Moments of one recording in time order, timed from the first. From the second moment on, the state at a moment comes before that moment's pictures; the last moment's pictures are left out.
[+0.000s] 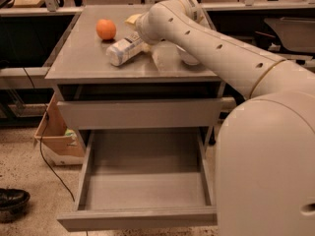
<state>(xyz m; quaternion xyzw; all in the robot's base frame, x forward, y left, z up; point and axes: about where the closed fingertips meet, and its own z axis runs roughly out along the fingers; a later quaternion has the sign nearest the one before) 0.852 0.059 0.884 -0.82 0.28 -0.32 0.37</state>
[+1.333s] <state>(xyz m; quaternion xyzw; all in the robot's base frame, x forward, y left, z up) 0.838 0.004 0.959 -0.79 0.30 -0.37 0.39</state>
